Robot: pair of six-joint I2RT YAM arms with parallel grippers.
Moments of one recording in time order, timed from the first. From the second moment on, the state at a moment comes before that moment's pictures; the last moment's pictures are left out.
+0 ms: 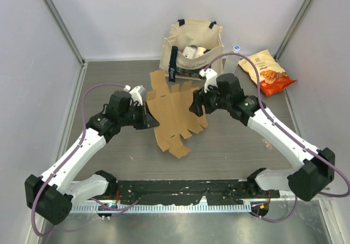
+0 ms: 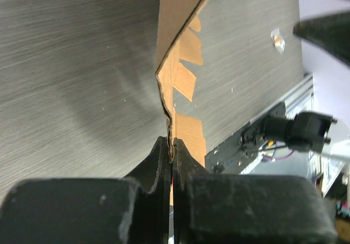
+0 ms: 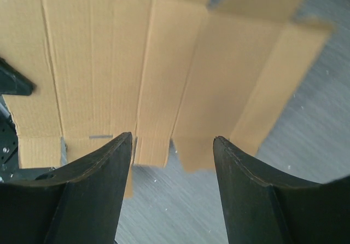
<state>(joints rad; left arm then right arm) -0.49 1.03 0.89 -0.50 0.34 -0.61 0.58 1.24 1.12 -0.45 -0.20 0.13</state>
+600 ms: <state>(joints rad) -0.48 1.06 0.98 -0.75 0.57 -0.29 0.46 1.54 1.40 -0.62 -0.69 -0.27</state>
